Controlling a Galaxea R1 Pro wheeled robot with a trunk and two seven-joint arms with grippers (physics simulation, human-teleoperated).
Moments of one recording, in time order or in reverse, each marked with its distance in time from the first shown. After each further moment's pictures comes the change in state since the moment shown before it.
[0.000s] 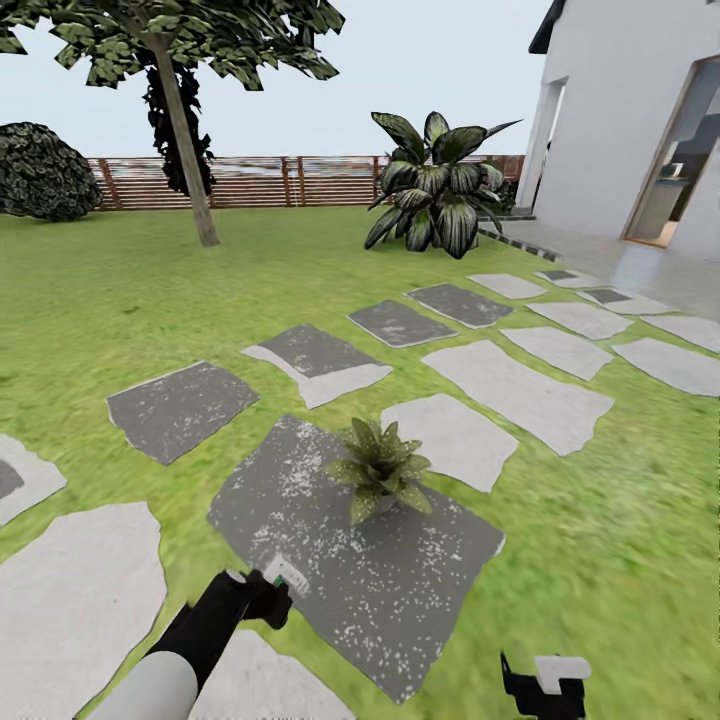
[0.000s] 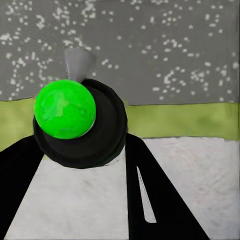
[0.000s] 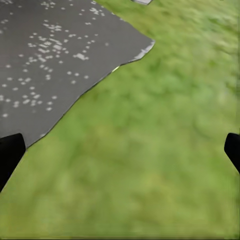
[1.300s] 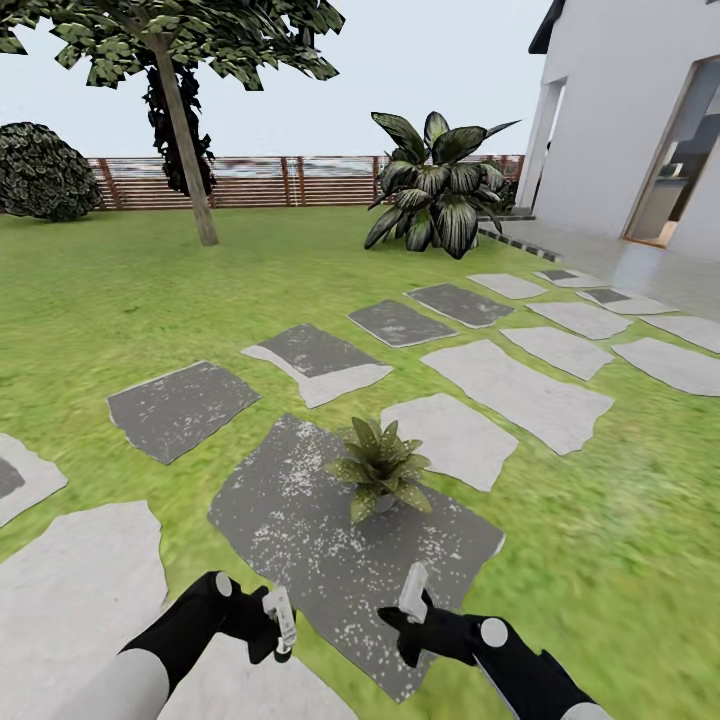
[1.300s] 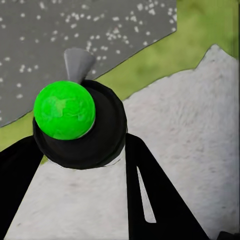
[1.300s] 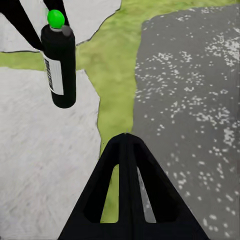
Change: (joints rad) left arm -0.007 0.118 -0.256 0.012 -0.099 -0.232 -0.393; right arm -0.087 0.072 0.171 -0.460 0.346 0.305 0.810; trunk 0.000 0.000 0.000
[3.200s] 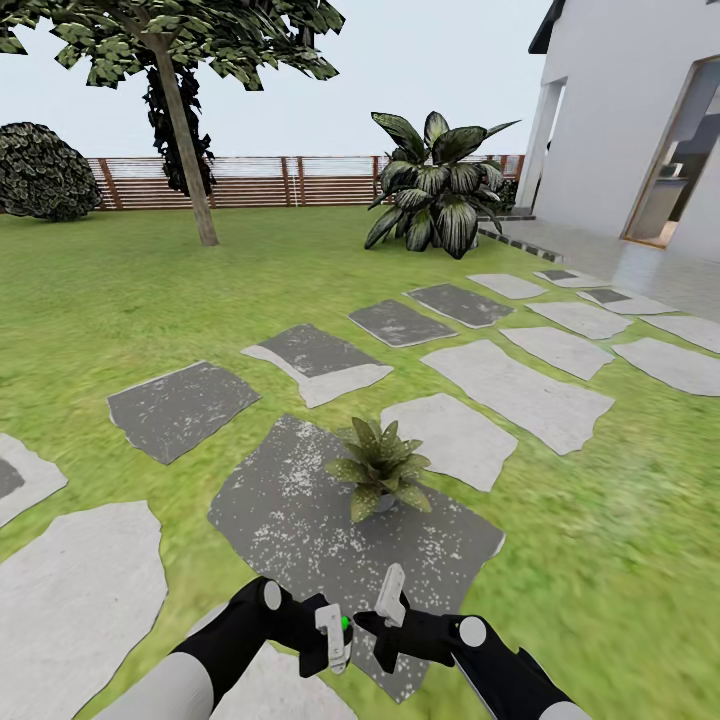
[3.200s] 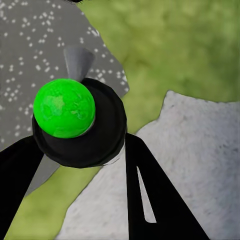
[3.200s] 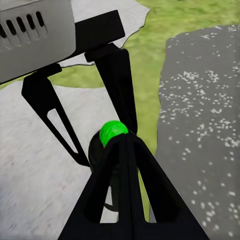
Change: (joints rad) left arm 0.003 -0.116 -0.177 -0.002 0.018 -0.129 -0.005; right arm -0.002 0.063 0.005 -0.005 0.018 0.000 0.041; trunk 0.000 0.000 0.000
